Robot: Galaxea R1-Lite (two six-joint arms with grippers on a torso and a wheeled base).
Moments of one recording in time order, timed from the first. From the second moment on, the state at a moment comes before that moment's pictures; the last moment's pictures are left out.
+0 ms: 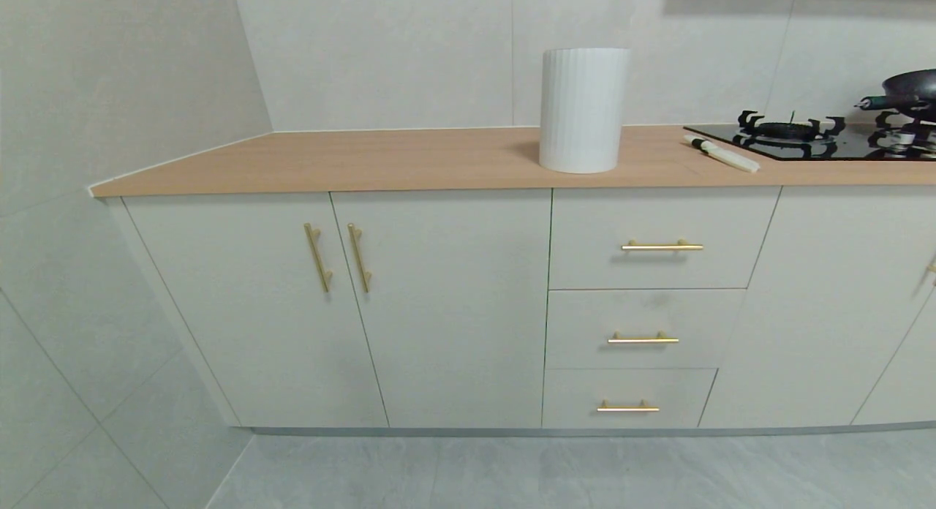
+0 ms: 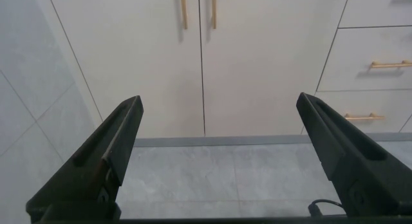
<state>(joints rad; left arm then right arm) 0.00 0.00 0.00 0.00 -0.03 0.01 0.00 0.00 -0.01 -0.05 -0.12 0.00</state>
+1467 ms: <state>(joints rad) 0.00 0.00 0.00 0.00 -0.03 0.01 0.00 0.00 0.00 0.00 -0.01 0.02</state>
